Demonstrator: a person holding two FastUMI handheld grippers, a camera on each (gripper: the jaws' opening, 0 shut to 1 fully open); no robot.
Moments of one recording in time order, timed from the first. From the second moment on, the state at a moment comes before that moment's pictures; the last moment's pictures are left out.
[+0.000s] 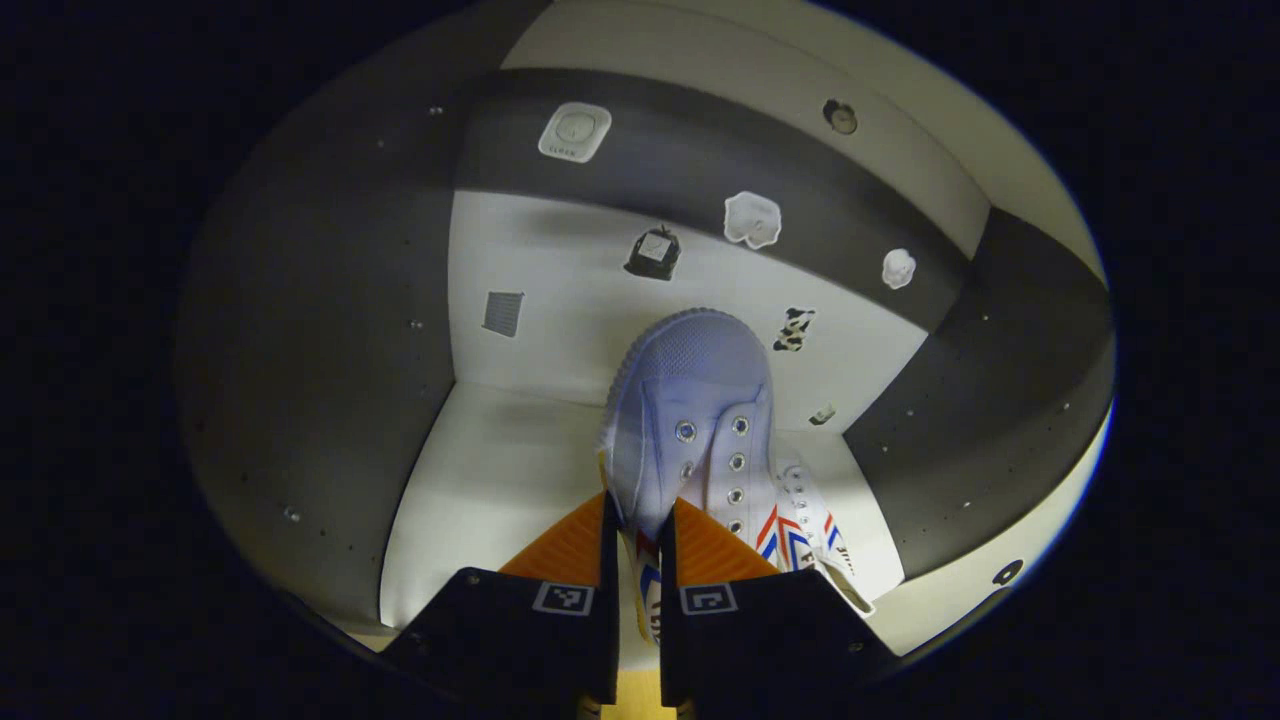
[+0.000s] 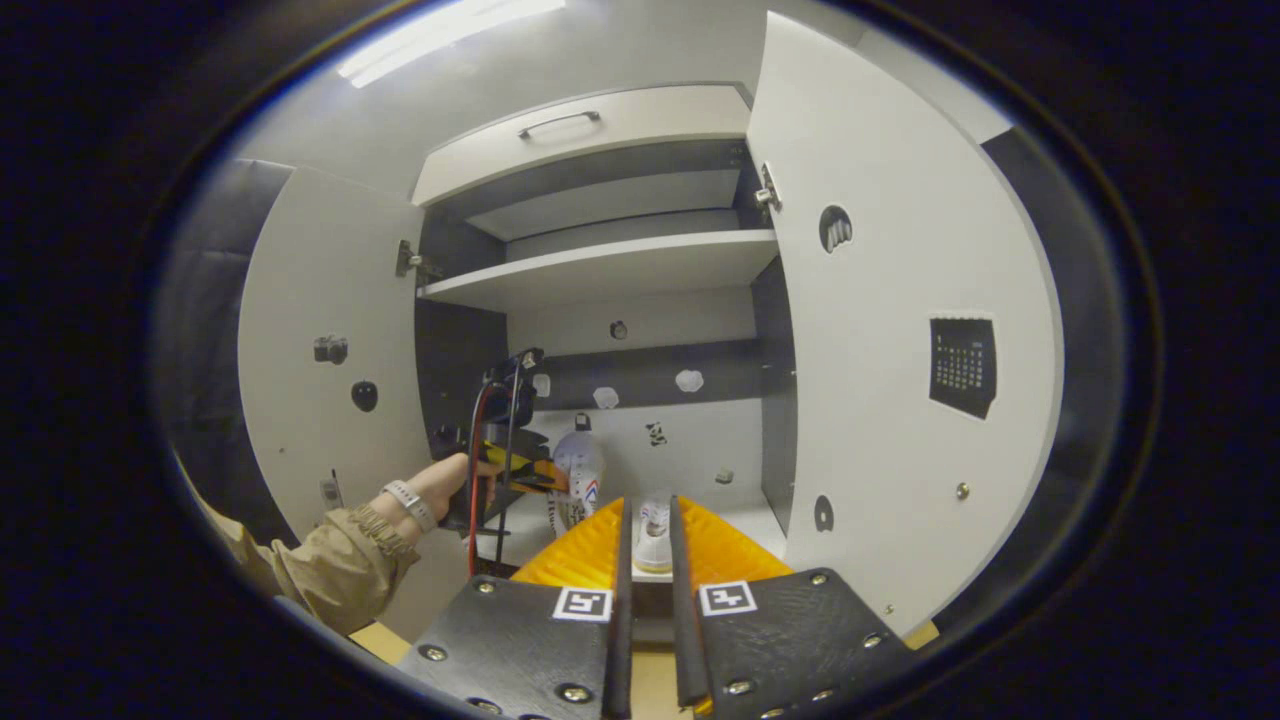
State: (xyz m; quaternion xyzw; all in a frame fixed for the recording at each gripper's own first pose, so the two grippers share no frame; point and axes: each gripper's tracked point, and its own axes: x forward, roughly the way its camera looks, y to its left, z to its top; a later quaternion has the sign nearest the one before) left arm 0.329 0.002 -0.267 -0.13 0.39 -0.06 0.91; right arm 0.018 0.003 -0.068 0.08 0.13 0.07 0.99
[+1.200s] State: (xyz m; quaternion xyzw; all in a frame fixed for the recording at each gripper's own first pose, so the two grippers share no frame) left arm 0.331 -0.001 -0.264 -0.08 0.40 -0.05 0.91; right arm 0.014 -0.012 -0.075 0.08 0.14 0.06 0.99
